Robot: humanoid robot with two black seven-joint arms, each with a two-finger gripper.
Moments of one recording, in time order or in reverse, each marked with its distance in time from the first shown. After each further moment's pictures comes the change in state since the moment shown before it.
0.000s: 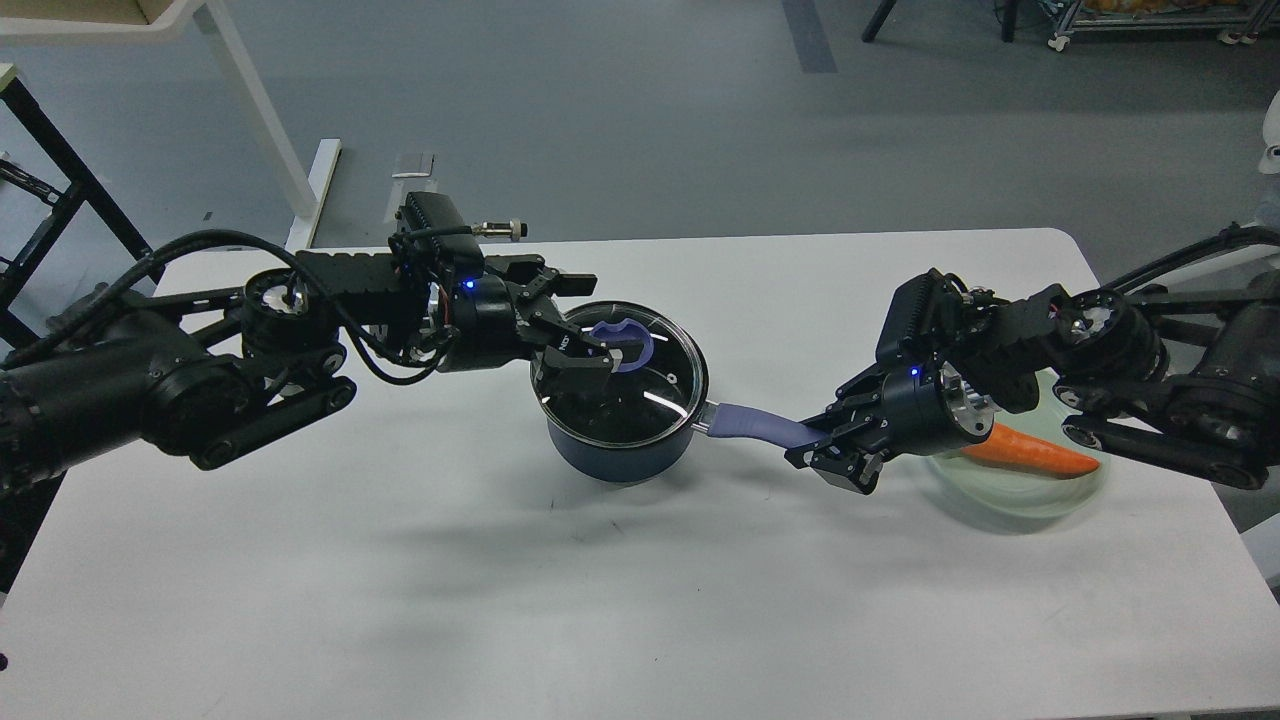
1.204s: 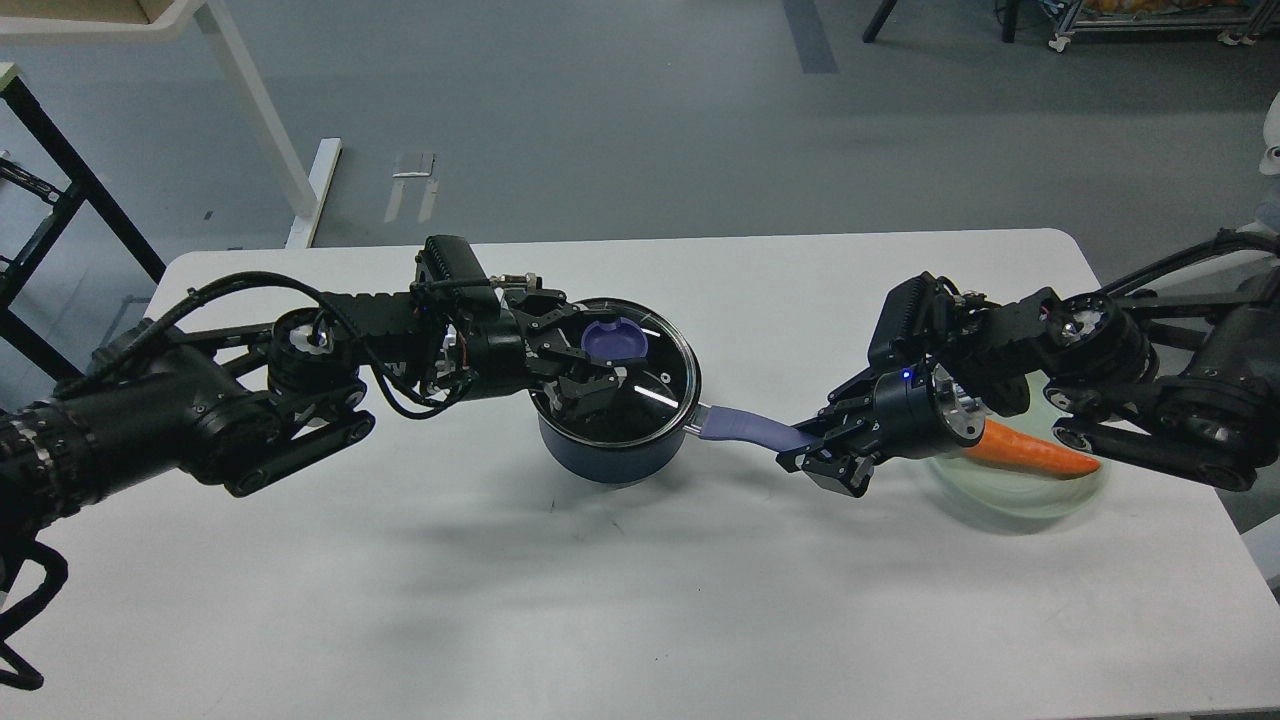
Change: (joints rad) left arm 0.061 -0.054 0.004 0.094 0.068 0.102 0.000; right arm -0.005 0.010 -0.002 -0.001 0.023 0.002 0.000
